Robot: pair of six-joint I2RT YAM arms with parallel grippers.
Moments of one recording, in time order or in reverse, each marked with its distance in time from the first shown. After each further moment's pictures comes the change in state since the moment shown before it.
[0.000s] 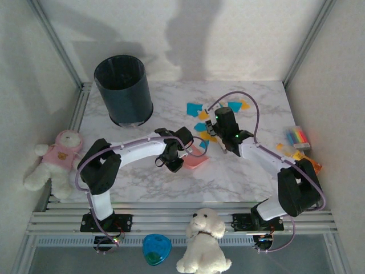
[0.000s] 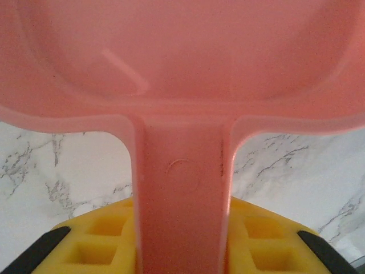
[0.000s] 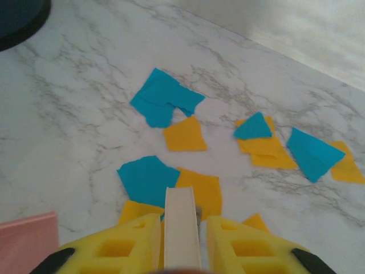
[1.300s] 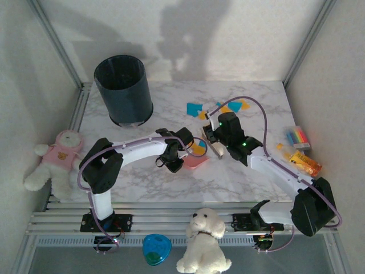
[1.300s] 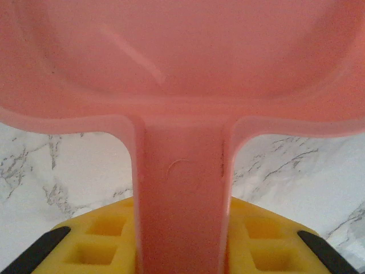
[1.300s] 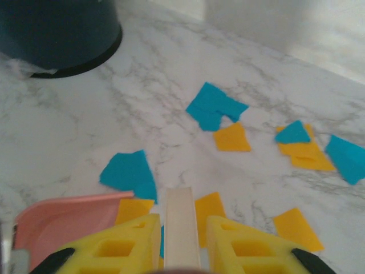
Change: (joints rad) left arm 0.001 0.016 0.001 0.000 -0.008 0.004; right arm 0.066 -0.188 -0.037 -0.106 -0.051 0.072
